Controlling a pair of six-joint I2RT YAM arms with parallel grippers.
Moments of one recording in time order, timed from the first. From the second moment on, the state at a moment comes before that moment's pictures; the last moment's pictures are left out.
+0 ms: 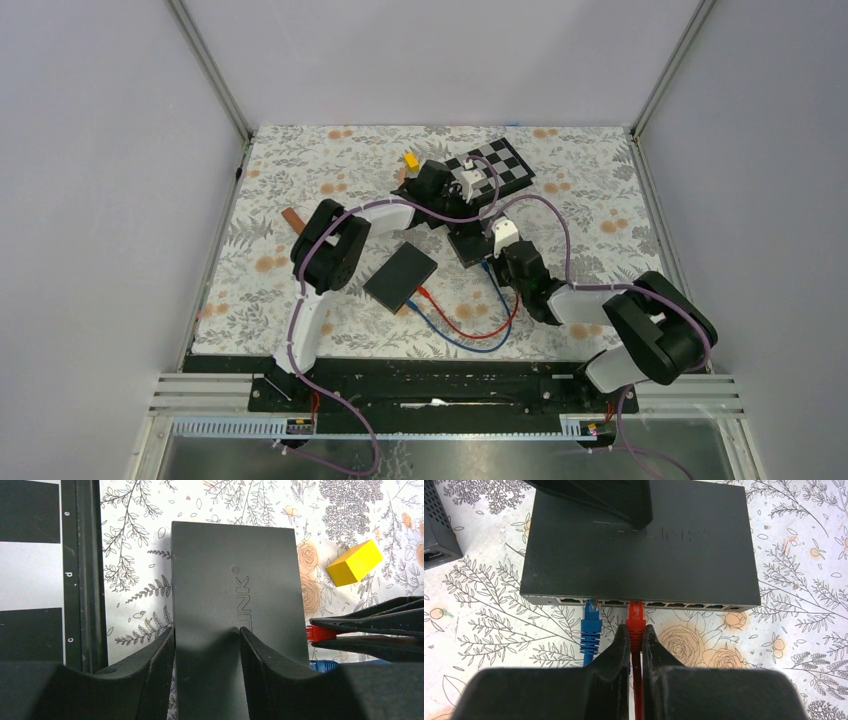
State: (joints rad) left arm -0.62 2.27 1.57 0.02 0.70 0.07; right arm 0.60 1.48 0.41 0.55 0.20 -0.04
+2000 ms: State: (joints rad) left arm -0.52 1.40 1.17 -0.15 0.17 -0.45; right arm 0.58 1.06 0.68 -0.28 0.02 0.45
